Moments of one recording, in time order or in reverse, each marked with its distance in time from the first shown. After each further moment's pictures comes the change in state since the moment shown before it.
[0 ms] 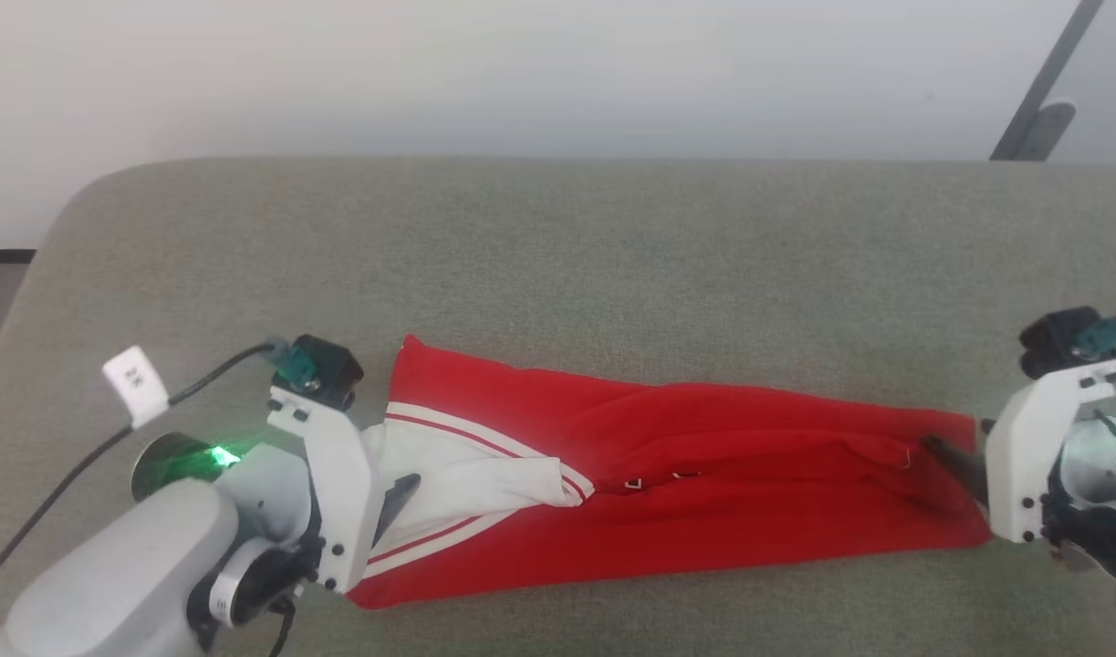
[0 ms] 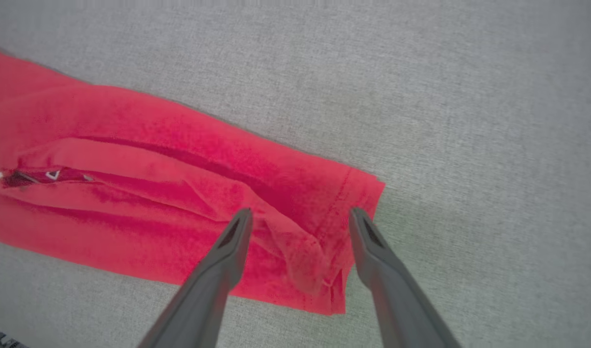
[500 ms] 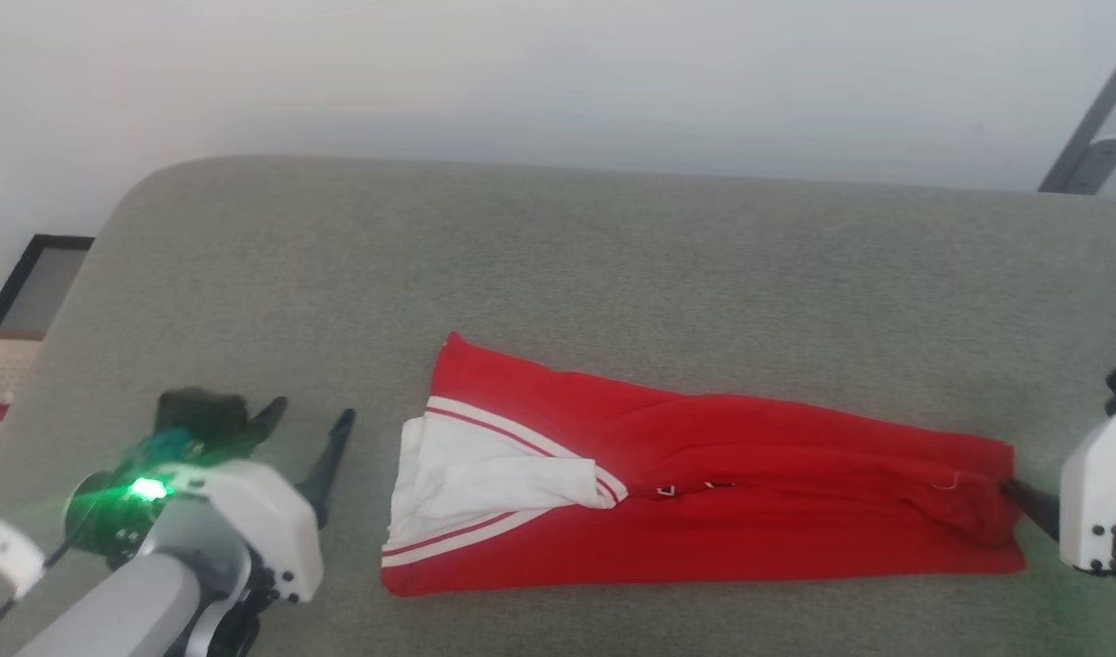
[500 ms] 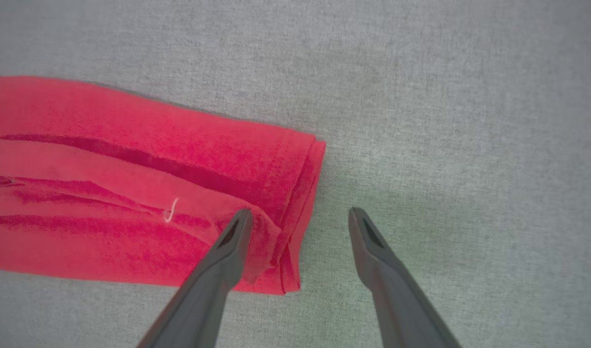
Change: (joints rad) left arm 0.216 -0.002 0.157 0.032 0.103 0.056 -0.618; right arm 0.061 0.003 -0.177 0.119 -0.043 0.000 0.024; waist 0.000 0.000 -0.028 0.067
